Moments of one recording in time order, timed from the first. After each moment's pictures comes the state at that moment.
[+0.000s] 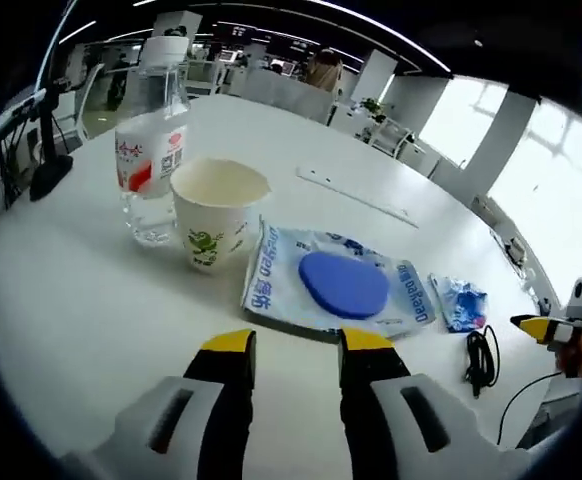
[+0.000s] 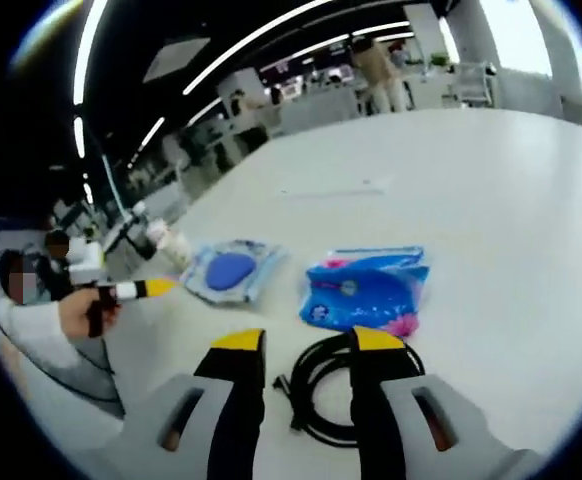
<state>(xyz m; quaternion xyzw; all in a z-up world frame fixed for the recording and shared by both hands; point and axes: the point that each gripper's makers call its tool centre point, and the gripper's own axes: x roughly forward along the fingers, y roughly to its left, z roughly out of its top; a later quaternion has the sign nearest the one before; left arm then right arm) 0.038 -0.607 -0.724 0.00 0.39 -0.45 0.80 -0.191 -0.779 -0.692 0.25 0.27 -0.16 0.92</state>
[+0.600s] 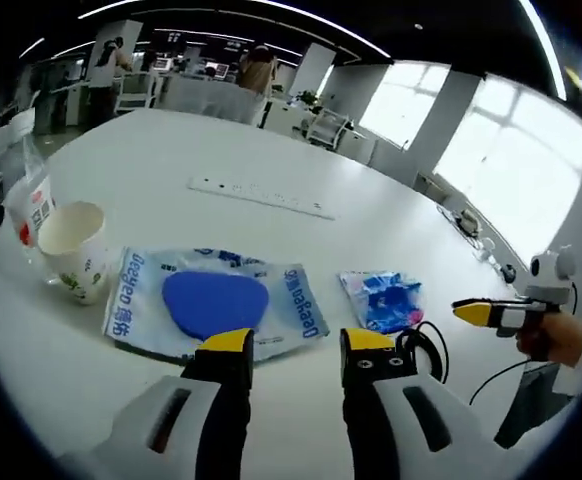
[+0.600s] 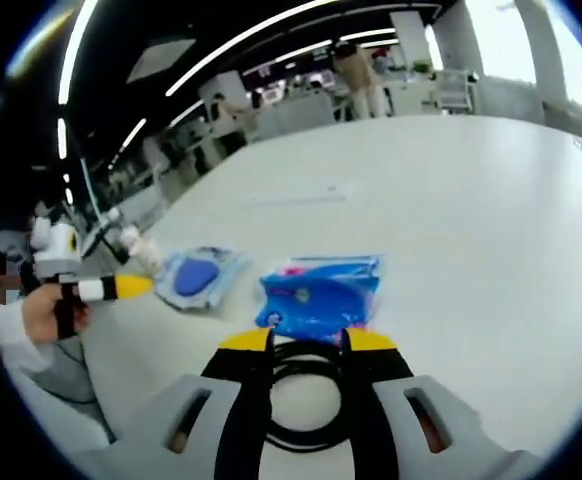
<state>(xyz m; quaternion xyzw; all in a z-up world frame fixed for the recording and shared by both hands) -0.037 -0.692 -0.692 0.03 0.36 -0.57 0.74 -0.213 -0.823 -0.700 0.24 0.28 -0.22 0.91</state>
